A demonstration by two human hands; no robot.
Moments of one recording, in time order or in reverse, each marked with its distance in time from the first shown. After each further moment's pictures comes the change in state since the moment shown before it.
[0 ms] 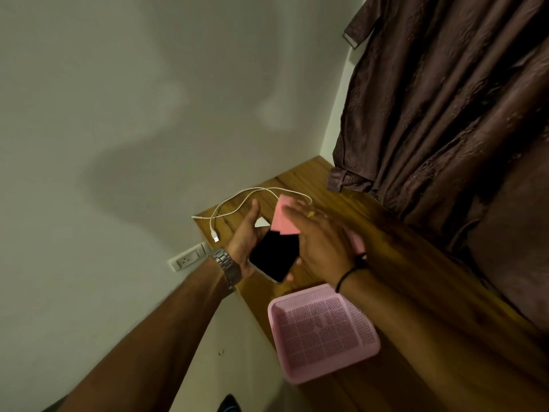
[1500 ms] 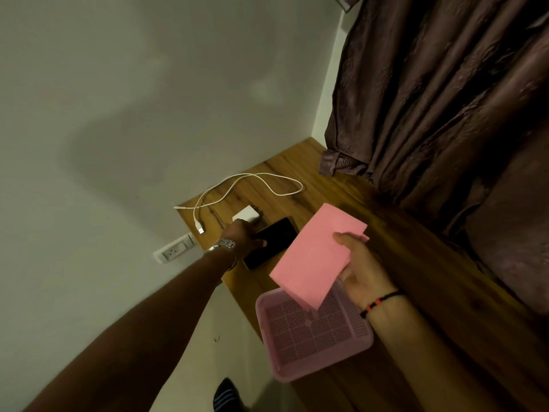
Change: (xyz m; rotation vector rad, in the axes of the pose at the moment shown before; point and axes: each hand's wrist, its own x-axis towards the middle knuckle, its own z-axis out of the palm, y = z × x) left_hand 0.092 -0.013 -0.076 1.324 0.699 0.048; right_hand -0.051 0.059 0.018 1.550 0.151 1.169
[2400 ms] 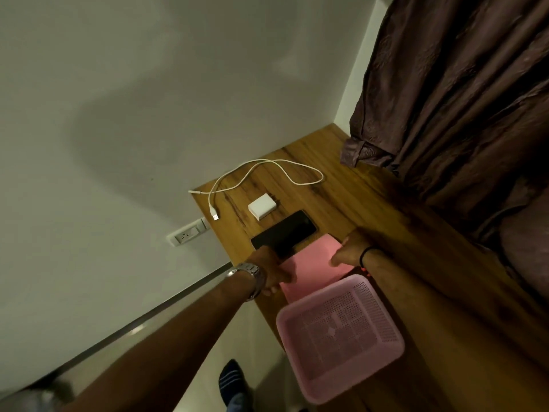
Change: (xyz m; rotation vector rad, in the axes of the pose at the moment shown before) left_hand -0.064 -0.004 0.042 -0.182 -0.335 -0.216; right_hand 0.112 0.017 0.000 -1.519 0.054 0.016
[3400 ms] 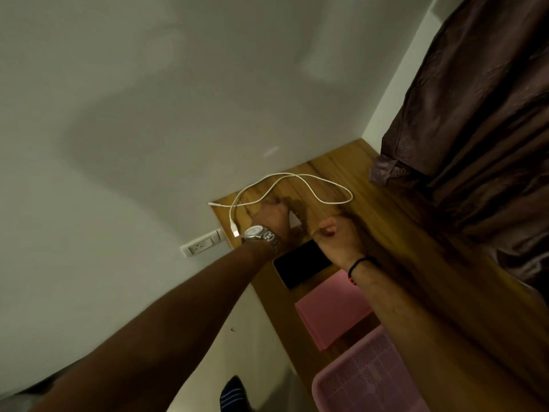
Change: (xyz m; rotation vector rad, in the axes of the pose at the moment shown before) left_hand 0.081 0.036 -0.098 0.484 0.672 0.440; right_hand 0.034 -0.105 0.035 0.378 0.301 -0.373
